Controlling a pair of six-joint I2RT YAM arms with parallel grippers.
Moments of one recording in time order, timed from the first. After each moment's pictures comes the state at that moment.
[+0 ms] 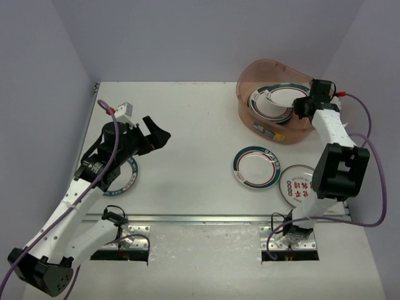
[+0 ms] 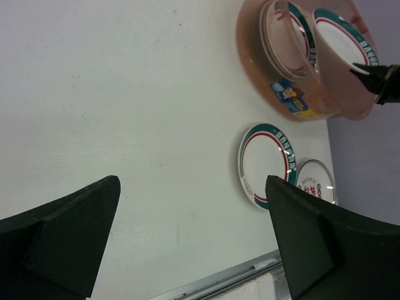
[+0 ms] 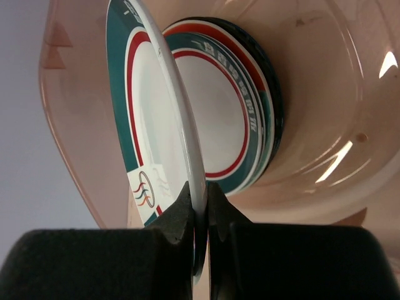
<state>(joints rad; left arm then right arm) -0.35 0.85 0.90 -0.45 0.04 -0.69 -0.20 1.70 1.30 -0.33 0.09 1.21</state>
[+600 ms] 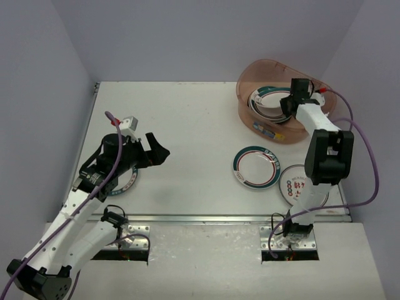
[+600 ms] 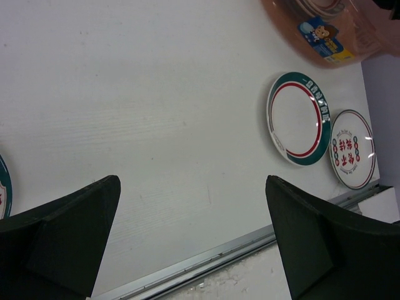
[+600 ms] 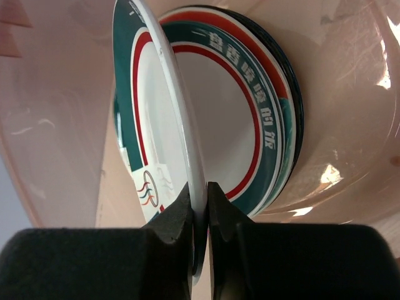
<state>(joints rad) -0.35 0.72 0.78 -0.56 0.11 -0.55 -0.09 1.90 1.41 -0.28 0.26 1.19</state>
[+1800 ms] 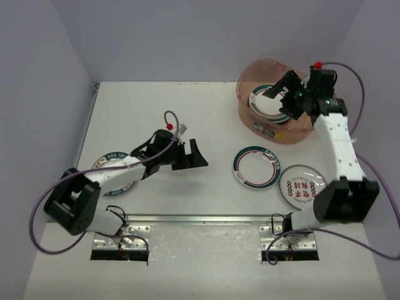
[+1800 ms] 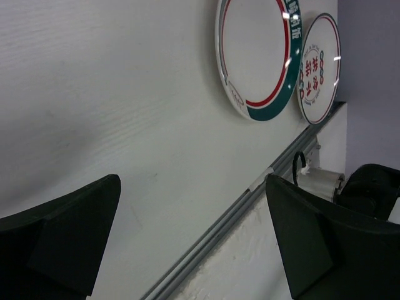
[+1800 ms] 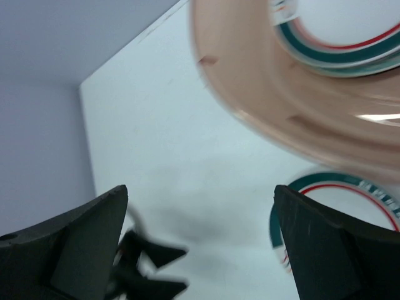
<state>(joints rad) -0.54 1.39 0.70 0.04 0.40 -0.72 -0.07 1.47 1.44 -0.60 -0.30 0.65</state>
